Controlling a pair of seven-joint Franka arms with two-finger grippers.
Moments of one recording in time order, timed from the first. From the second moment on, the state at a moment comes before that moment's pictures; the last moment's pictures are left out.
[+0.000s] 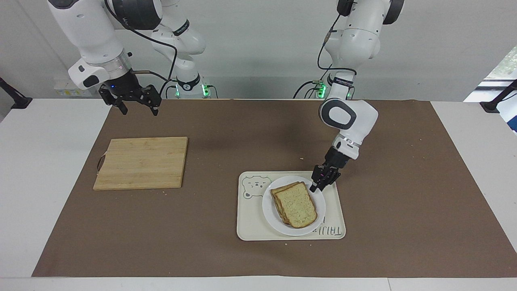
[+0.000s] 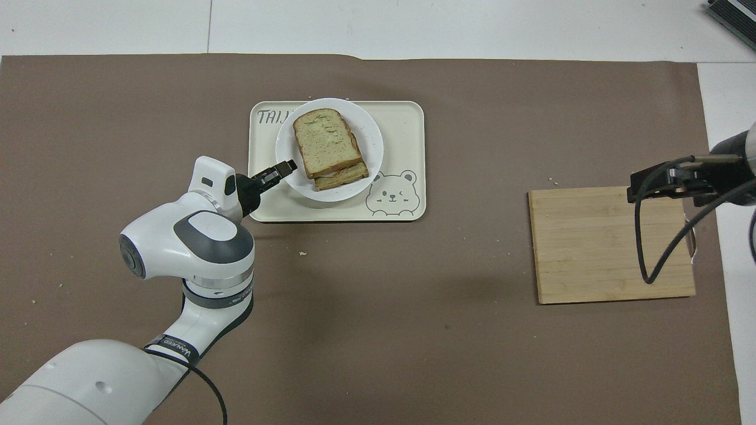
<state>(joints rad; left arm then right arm) -0.38 0.34 -0.05 -2.03 -1.62 2.93 0.73 -0.11 0.04 0.12 -1.54 0.01 1.53 0.08</state>
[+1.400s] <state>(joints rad) -0.24 0.30 0.04 -1.92 -1.29 2.64 0.71 -0.11 0.04 0.12 -1.54 0.01 1.53 0.08</state>
